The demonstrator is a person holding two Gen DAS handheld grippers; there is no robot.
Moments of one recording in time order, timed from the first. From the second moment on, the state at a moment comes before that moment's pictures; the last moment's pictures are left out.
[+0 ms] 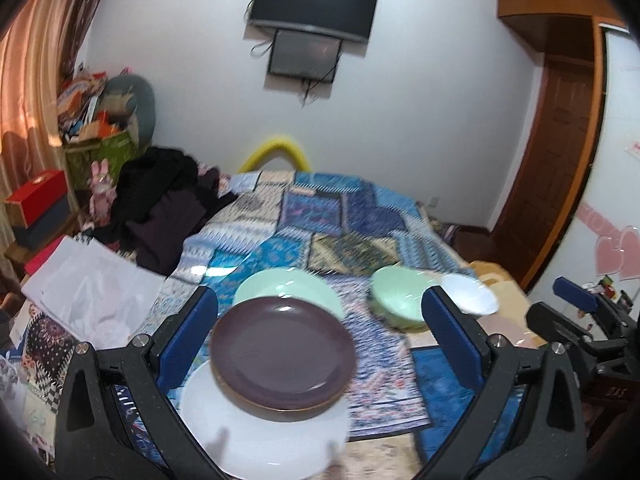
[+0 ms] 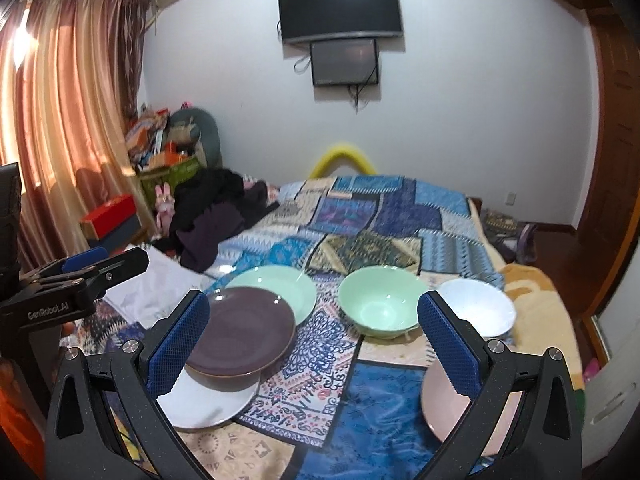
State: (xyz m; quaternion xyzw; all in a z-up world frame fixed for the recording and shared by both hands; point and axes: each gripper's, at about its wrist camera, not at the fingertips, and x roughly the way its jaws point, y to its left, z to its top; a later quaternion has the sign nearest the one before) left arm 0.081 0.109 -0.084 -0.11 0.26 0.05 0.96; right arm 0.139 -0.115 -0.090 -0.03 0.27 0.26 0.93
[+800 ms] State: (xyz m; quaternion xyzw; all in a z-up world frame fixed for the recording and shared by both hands) left arm 0.176 0.208 -0.211 -0.09 0.43 0.06 0.89; right arm 0.214 -0.043 -0.200 -0.07 0.44 0.29 0.84
